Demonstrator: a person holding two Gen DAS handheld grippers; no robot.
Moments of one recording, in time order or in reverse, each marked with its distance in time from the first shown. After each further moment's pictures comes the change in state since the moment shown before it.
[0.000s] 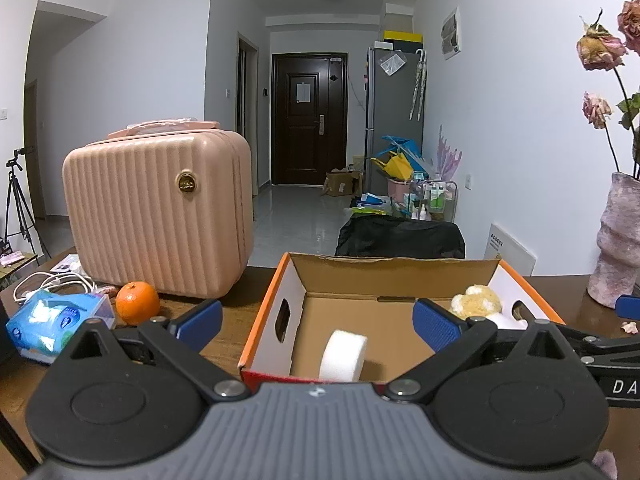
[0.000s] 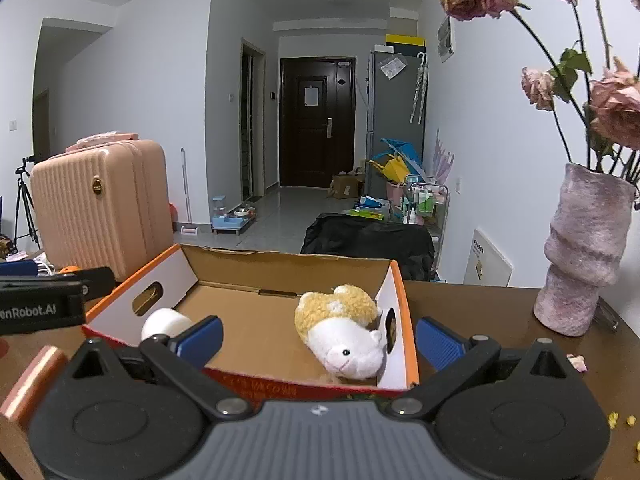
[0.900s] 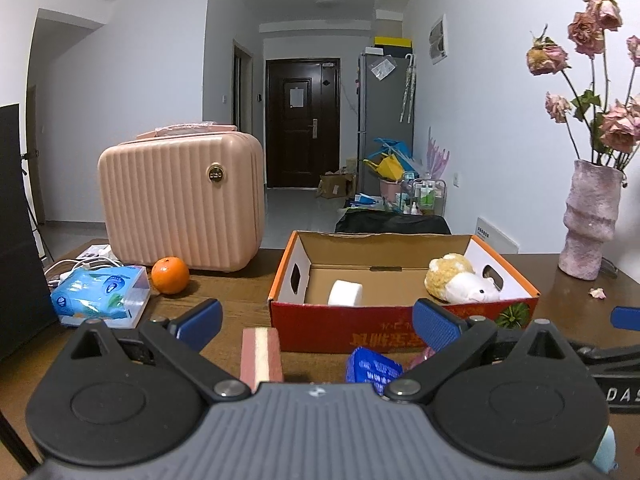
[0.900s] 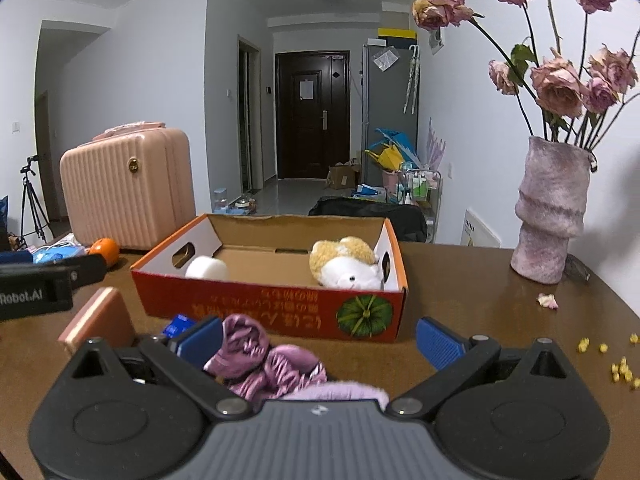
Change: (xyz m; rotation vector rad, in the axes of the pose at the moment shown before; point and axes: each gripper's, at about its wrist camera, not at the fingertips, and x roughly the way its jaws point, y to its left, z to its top) left arm -0.100 0.015 -0.038 0.022 -0.017 -0.021; right arm -0.091 0.018 -0.054 0.028 0.025 -0.006
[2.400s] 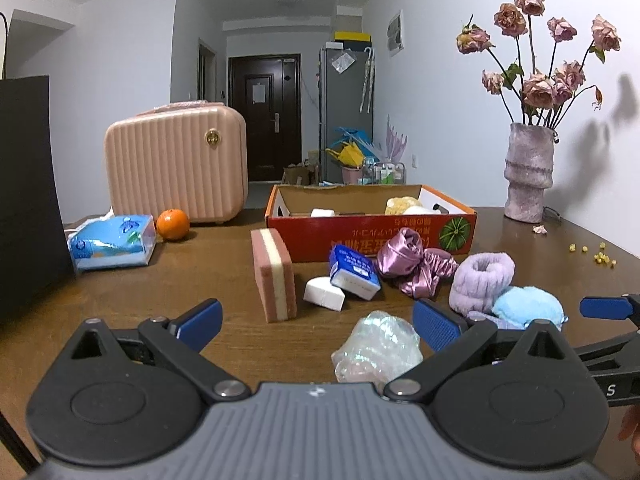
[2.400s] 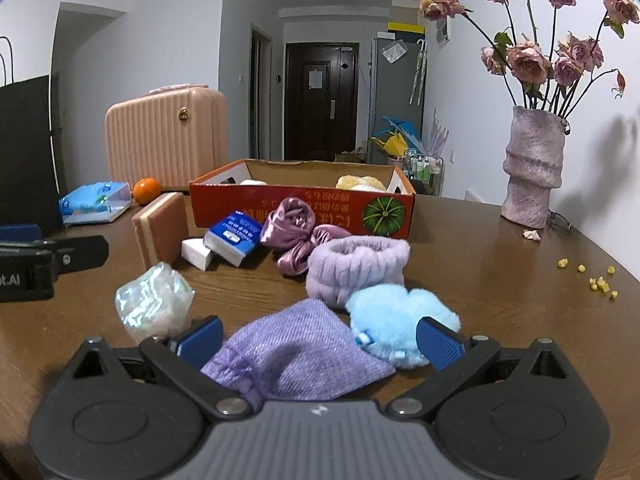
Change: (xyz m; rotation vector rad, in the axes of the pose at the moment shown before) left arm -0.104 0.029 -0.086 0.048 0.021 -0.118; right arm -0.090 0.037 -0.105 -0.036 0.028 0.003
